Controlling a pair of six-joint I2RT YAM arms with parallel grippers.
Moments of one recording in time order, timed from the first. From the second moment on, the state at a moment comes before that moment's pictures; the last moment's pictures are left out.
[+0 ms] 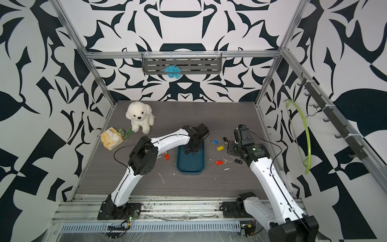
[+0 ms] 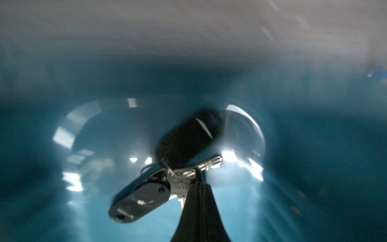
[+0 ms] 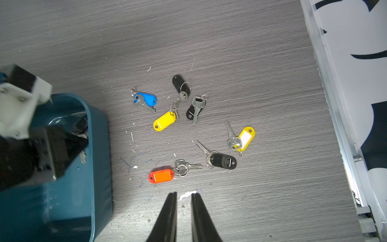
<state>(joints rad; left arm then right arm) -0.95 2.33 1.94 -0.96 -0.06 -0.88 0.19 0.98 0.93 -0.92 0.11 0.36</state>
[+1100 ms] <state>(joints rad) -0.94 2.12 1.78 -0.99 0.00 -0.95 0.19 0.99 0.92 -0.92 0.09 0.36</state>
